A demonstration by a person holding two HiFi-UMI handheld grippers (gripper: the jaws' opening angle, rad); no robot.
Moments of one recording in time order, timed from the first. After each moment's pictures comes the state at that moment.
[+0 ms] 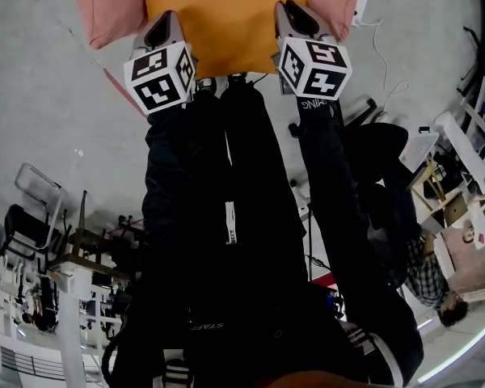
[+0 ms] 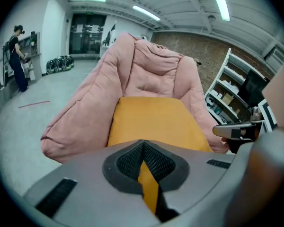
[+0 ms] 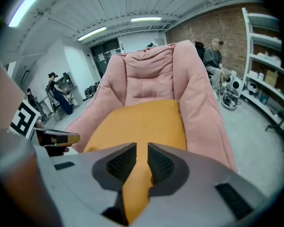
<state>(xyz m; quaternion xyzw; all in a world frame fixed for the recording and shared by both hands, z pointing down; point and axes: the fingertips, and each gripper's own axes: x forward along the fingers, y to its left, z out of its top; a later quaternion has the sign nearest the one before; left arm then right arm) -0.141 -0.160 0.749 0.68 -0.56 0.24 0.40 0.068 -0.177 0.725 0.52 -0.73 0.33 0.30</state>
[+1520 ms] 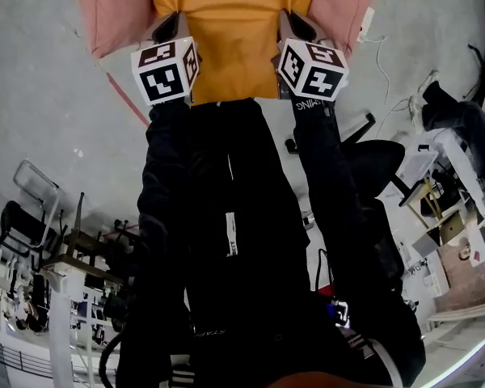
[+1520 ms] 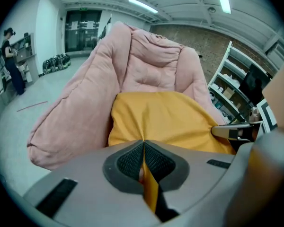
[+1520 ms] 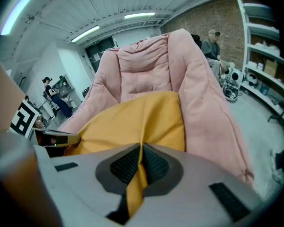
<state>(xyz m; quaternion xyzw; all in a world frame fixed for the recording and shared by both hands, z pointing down) -0.132 -0.181 0.776 0.68 -0.55 0.28 0.40 0.073 -0.193 0.762 0.52 -0.72 0.36 0.29</state>
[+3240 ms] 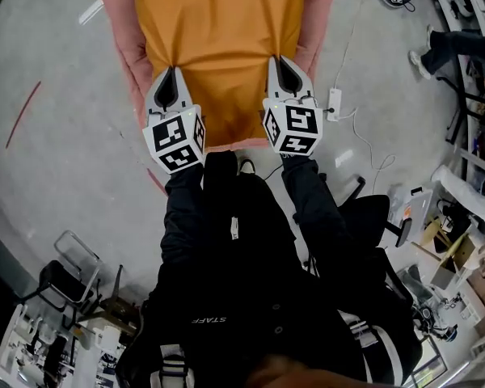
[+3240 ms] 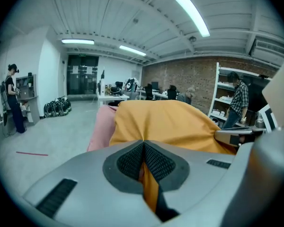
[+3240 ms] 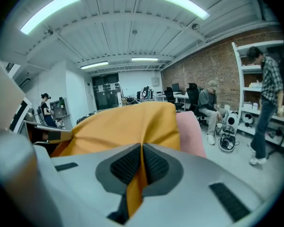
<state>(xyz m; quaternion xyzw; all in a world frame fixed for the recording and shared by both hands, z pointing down) -0.137 -0.424 0.466 0.73 -0.63 0.16 0.21 0.070 -0.425 0.468 0.61 -0.76 0.19 0.15</state>
